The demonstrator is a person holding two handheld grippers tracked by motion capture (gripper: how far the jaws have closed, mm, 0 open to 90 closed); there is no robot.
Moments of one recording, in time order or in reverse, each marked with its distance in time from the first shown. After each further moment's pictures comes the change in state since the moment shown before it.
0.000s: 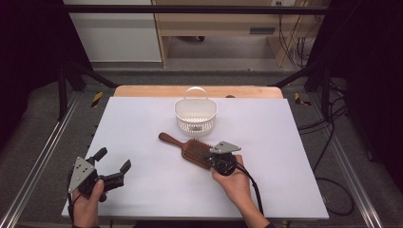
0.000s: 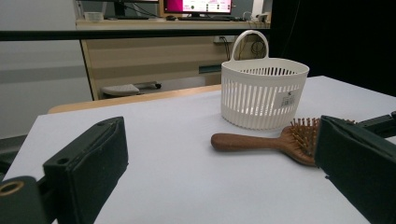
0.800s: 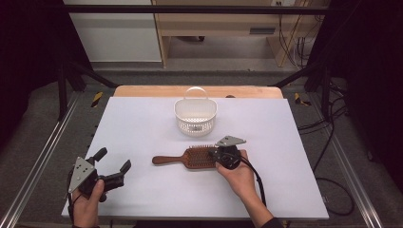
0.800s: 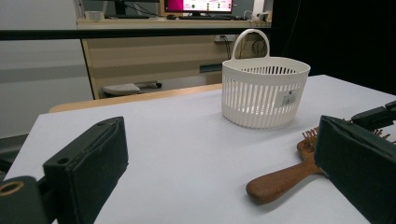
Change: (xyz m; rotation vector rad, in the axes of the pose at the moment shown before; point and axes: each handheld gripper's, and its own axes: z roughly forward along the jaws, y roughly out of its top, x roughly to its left) left arm 0.000 0.000 0.000 0.004 0.003 -0.001; right arm -0.022 0.007 0.002 0.030 0.005 0.034
